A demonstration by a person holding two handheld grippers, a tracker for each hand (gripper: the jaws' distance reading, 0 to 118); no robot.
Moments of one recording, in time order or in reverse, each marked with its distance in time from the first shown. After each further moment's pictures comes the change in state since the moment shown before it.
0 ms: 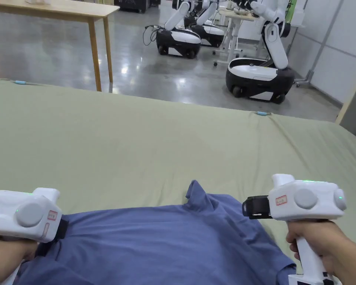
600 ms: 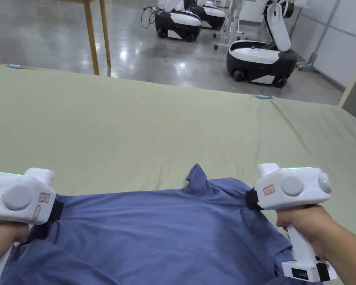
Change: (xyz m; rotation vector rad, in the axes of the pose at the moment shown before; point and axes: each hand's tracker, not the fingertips) left arm -0.001 0.005 0.018 0.049 -0.012 -0.020; right arm -0.010 -0.013 0.000 0.008 0.045 0.062
